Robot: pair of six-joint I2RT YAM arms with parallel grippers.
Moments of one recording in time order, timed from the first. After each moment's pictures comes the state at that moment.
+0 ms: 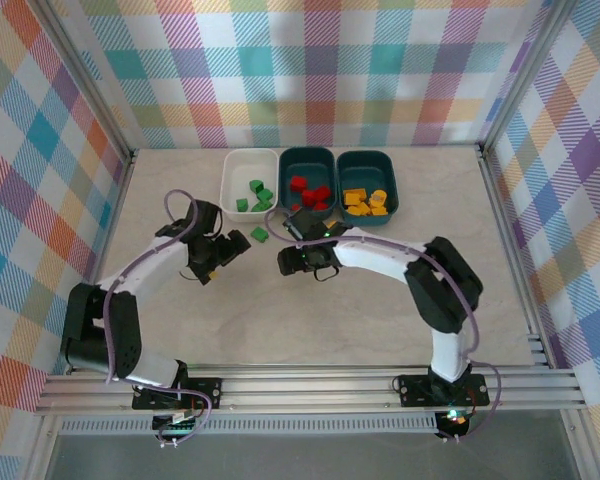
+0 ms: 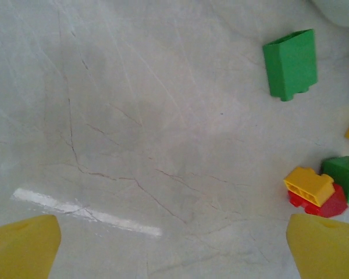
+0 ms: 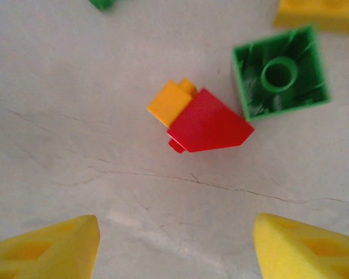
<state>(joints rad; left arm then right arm) -0.24 1.44 0.92 -0.63 0.15 -0.87 0.83 1.92 1.33 -0.52 0.01 0.50</state>
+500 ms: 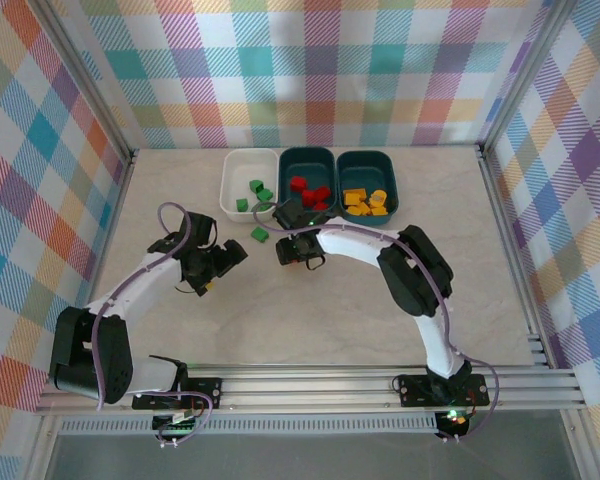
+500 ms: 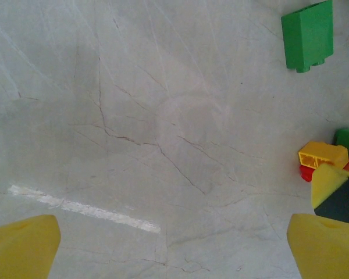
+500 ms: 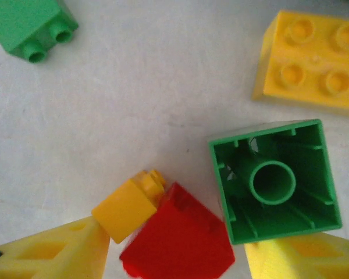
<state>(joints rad) -0.23 1.32 0.82 -0.63 0.16 -0.88 0.81 2.11 1.55 -0.58 0.11 0.43</state>
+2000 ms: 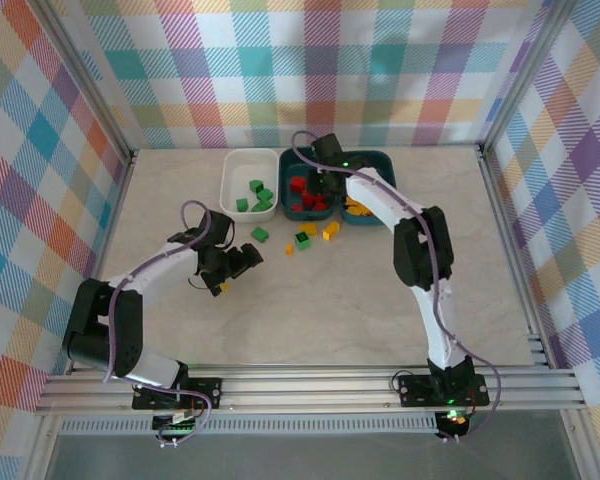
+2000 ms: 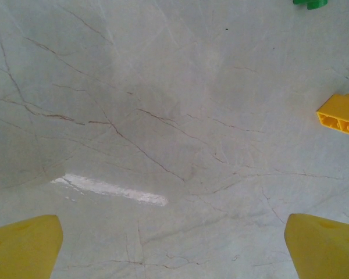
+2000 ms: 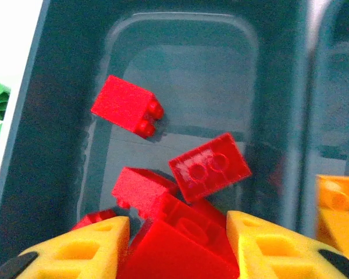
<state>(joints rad) -0.32 1.48 0.88 -0.61 0.22 -0.88 0.52 2.32 2.07 -0.68 0.08 0.33</state>
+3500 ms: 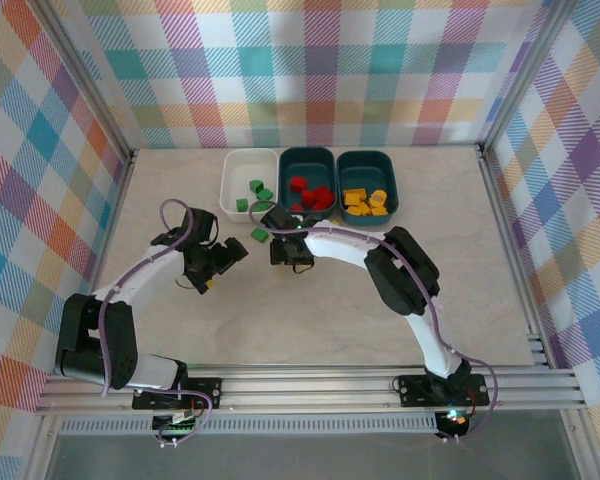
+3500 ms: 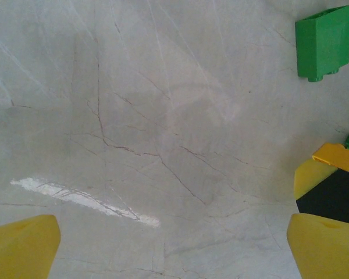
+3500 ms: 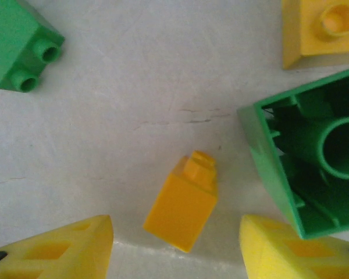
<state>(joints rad) -0.21 1.39 0.86 -0.64 0.17 -0.89 0.86 2.19 1.64 -0.61 0.14 0.73</state>
